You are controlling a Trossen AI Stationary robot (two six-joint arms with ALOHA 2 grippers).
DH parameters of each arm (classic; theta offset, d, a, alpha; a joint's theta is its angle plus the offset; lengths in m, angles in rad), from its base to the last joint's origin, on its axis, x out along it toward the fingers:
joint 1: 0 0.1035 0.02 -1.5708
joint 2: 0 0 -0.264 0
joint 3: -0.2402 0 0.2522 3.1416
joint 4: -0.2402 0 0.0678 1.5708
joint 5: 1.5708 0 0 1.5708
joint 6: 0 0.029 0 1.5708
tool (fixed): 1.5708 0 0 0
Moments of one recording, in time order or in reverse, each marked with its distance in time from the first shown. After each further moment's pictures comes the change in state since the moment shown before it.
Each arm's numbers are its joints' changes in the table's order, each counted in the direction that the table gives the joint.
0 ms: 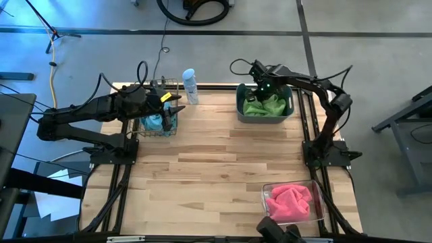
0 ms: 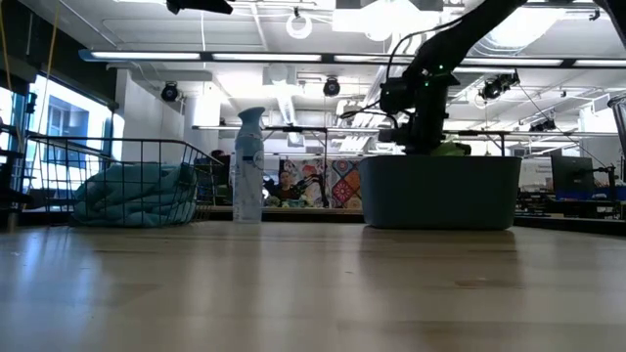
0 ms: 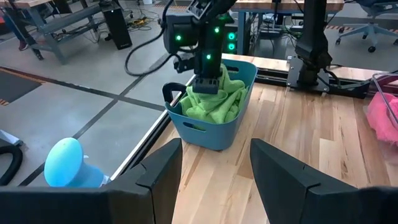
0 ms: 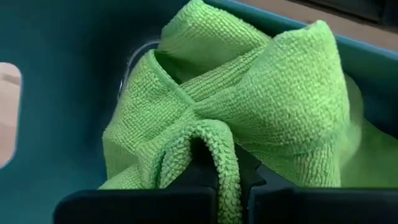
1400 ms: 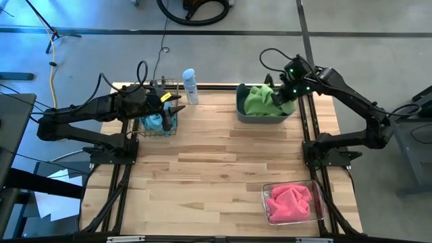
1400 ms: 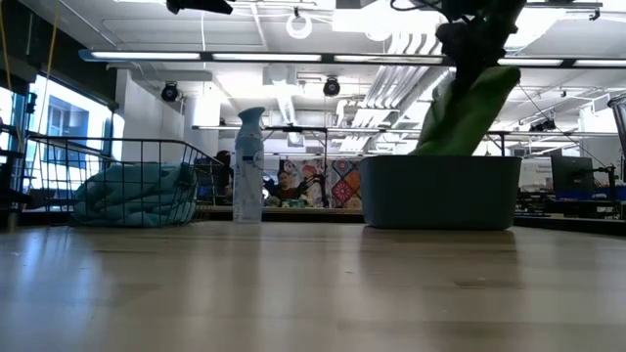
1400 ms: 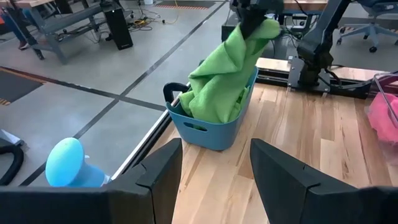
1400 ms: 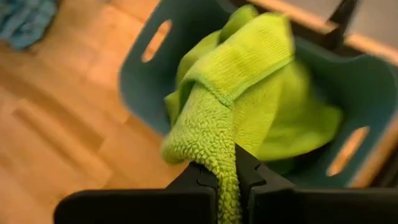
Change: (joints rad) left arm 0.000 0.000 0.000 0.001 -0.004 0.000; right arm 0.020 -0.586 0.068 -0.203 -0.066 -0.188
